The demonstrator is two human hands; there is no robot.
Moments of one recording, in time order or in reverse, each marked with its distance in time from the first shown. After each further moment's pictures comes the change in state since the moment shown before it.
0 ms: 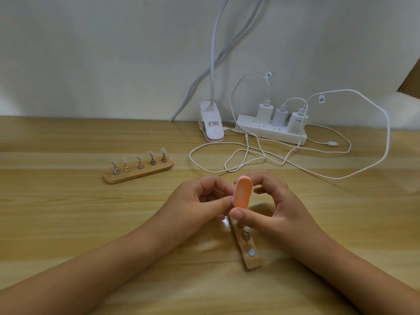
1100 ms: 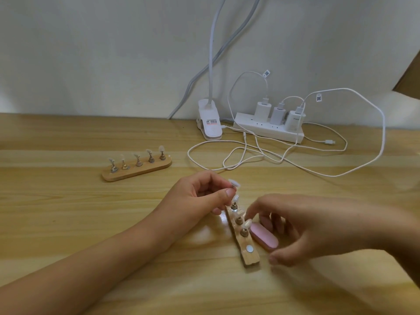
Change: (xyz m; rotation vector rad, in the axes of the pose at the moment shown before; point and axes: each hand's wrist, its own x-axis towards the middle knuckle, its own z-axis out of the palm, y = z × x) left_hand 0.001 -0.002 0.000 -0.074 0.064 -0.048; right_hand 0.009 -0.019 -0.062 -0.550 -0.834 0.202
